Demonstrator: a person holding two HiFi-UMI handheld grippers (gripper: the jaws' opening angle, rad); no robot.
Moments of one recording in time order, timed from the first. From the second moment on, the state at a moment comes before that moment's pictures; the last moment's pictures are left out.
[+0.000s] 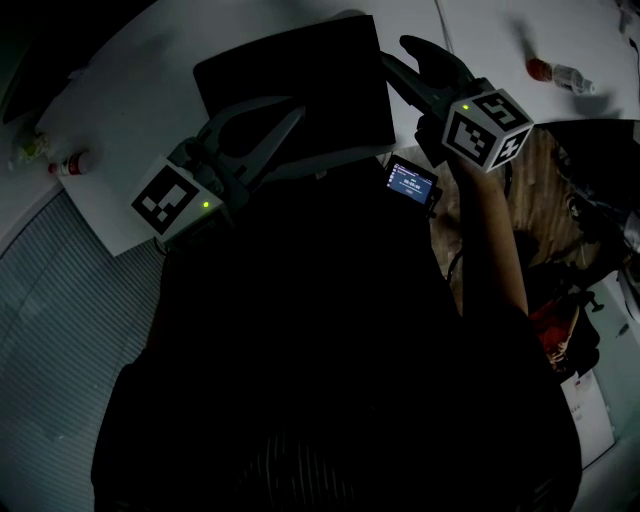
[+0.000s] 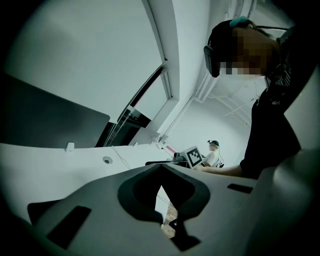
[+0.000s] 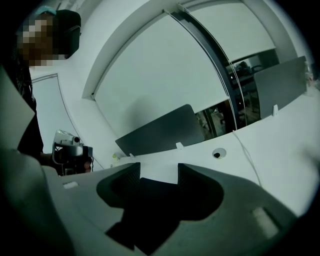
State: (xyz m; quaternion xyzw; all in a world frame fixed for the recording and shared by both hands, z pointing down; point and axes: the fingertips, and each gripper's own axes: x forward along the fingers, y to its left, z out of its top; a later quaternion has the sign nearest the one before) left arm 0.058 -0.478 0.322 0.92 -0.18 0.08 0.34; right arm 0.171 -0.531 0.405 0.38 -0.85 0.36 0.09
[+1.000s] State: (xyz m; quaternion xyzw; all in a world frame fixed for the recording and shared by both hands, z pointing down) left arm 0.008 -0.487 0.339 0.89 -0.23 0.06 0.38; right arm 0.207 -0.507 0.585 0.42 -0.74 0.46 0.26
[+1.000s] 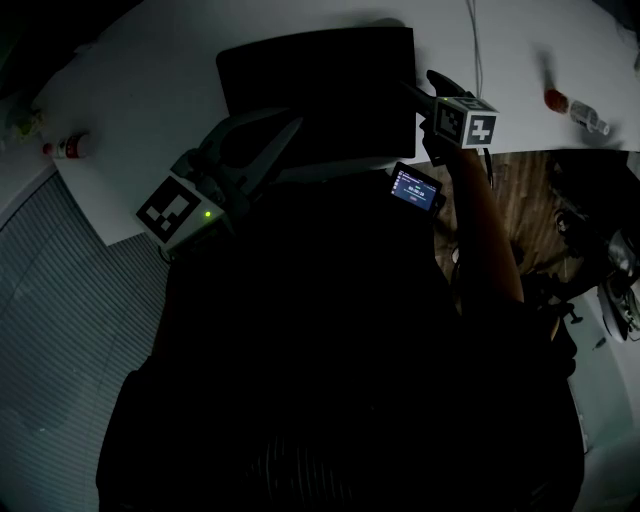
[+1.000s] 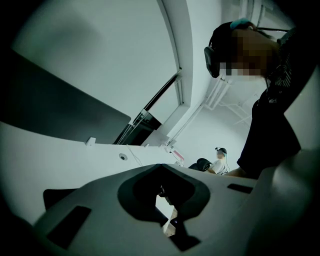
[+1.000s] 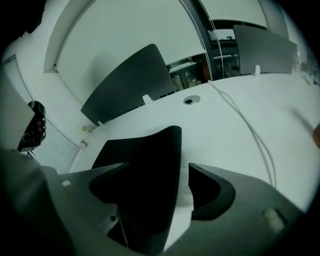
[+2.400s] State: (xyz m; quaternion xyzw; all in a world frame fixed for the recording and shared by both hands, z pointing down) left arm -0.029 -0.465 0.352 0.86 -0.30 0.00 0.41; right arm 0.157 -0.482 0.591 0.28 -0.76 0.45 0.37
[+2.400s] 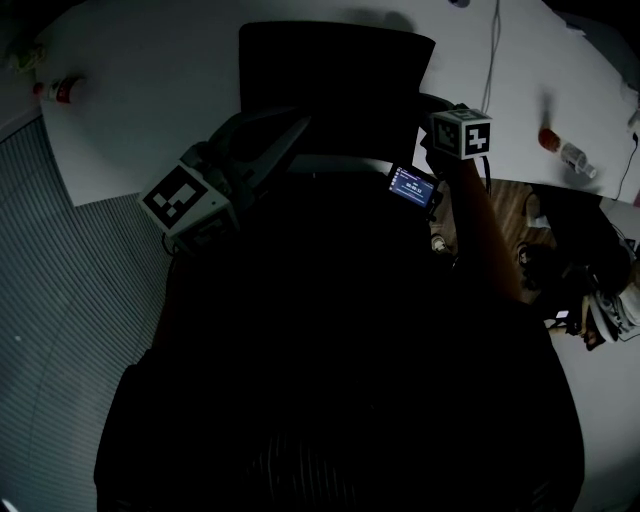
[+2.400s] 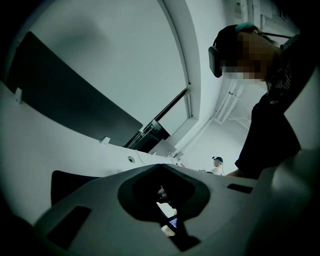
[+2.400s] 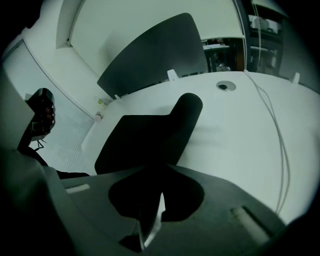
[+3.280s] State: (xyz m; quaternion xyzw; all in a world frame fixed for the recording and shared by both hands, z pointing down) left arm -0.066 -0.422 0.330 0.84 -0.39 -0.04 0.39; right arm -0.017 -0.473 0.492 0.06 -0.84 0.49 0.24
